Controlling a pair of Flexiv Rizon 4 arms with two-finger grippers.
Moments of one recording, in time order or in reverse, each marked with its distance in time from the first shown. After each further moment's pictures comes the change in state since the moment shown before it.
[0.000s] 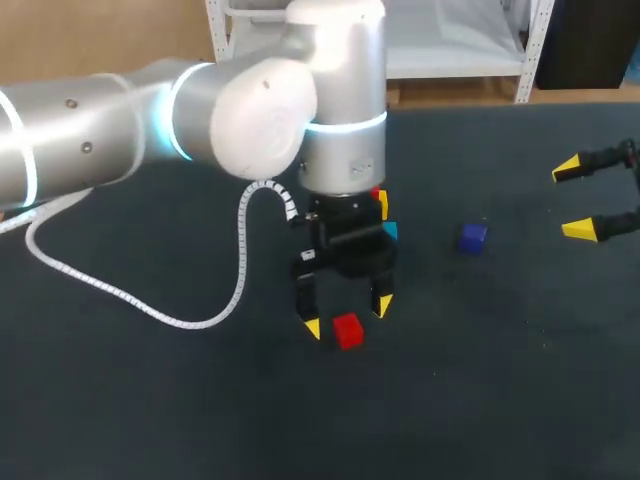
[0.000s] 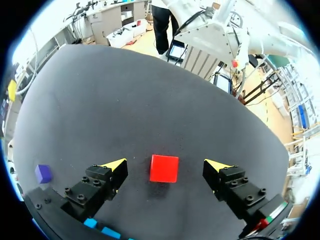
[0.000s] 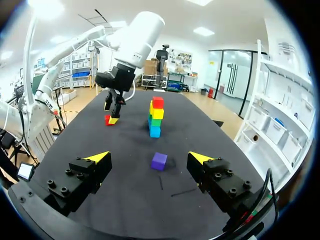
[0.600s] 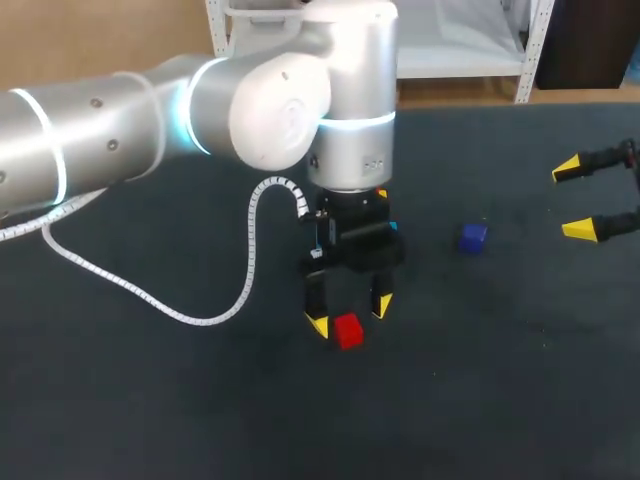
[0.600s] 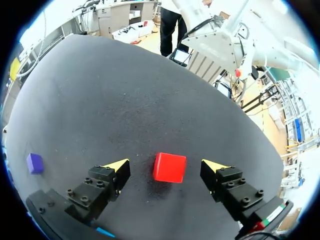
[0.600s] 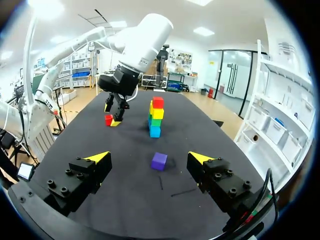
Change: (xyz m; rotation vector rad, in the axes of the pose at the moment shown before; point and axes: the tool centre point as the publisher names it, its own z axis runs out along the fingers) left arm 0.003 0.007 0.005 0.030 -0.038 -0.096; right arm 0.000 0.000 0.000 0.000 0.000 0.000
